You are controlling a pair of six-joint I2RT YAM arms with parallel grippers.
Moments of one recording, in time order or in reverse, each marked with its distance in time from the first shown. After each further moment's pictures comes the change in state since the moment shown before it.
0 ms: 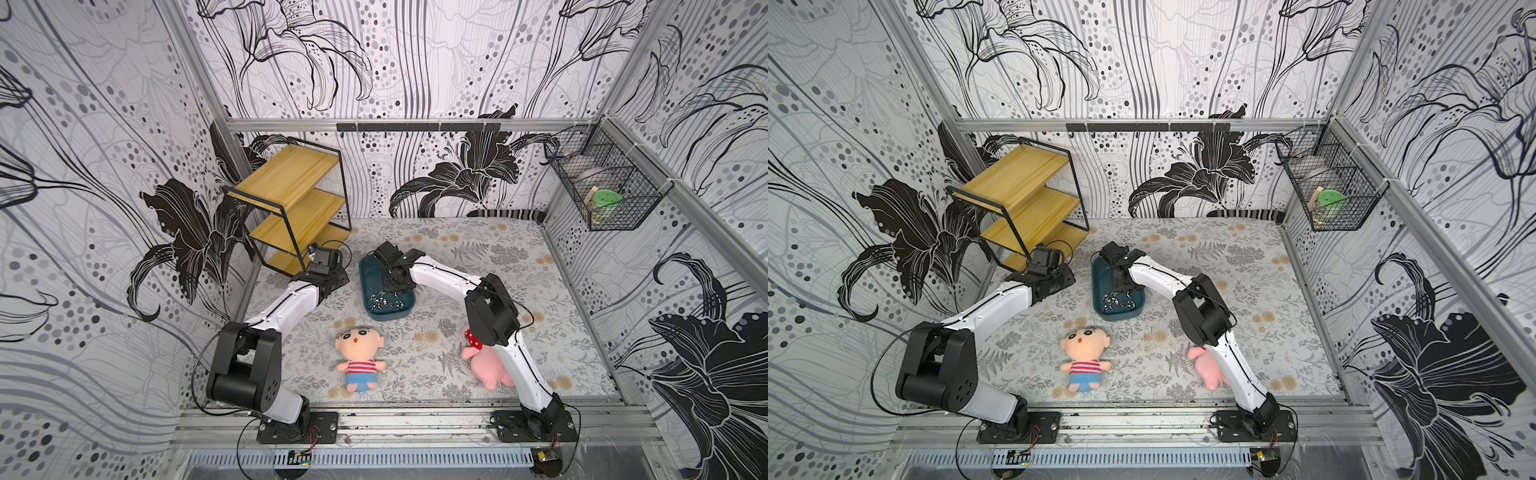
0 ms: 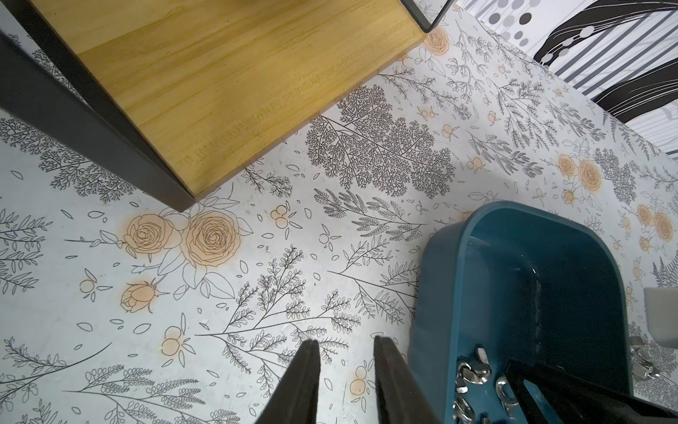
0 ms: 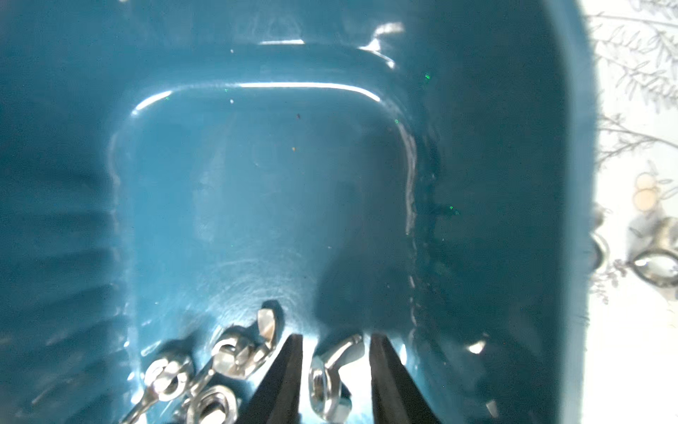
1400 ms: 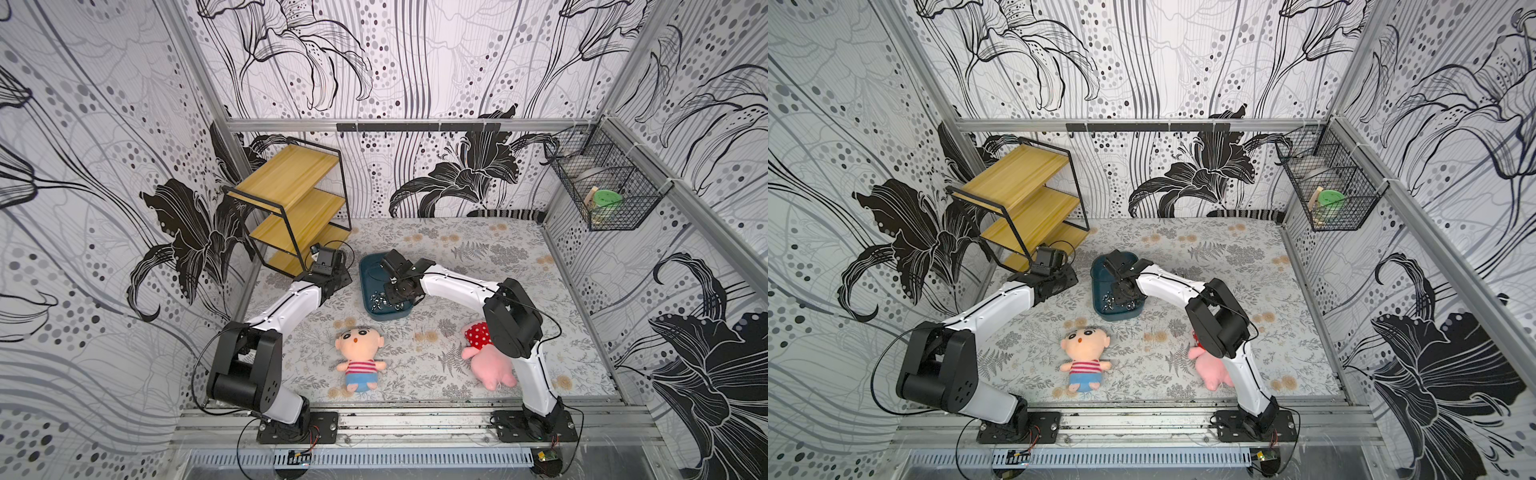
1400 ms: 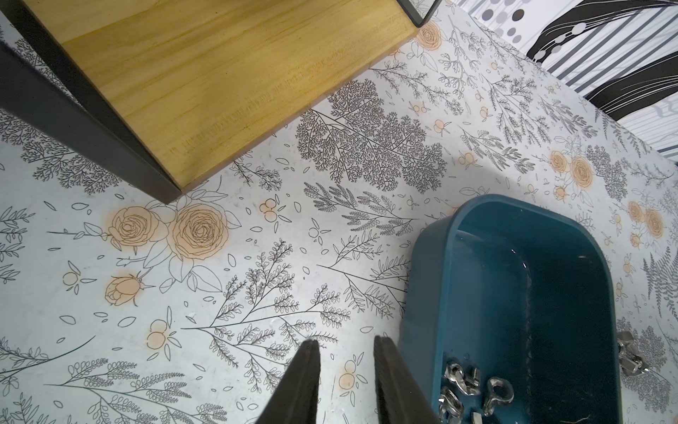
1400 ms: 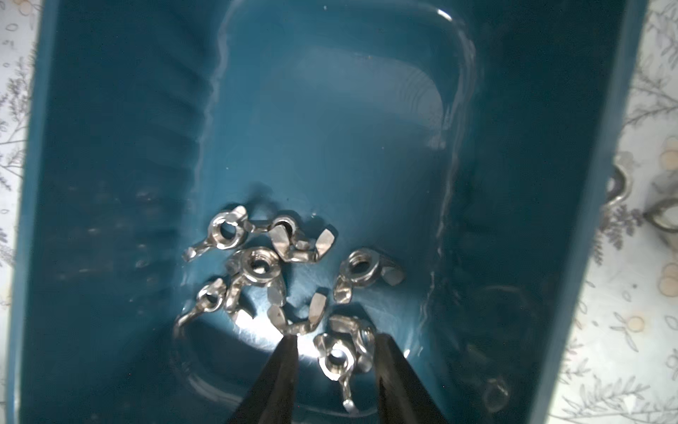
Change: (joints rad) left arm -0.023 0.001 0.001 -0.001 -0.010 -0.026; right arm 0.041 -0.212 -0.282 0.115 -0.086 -0.126
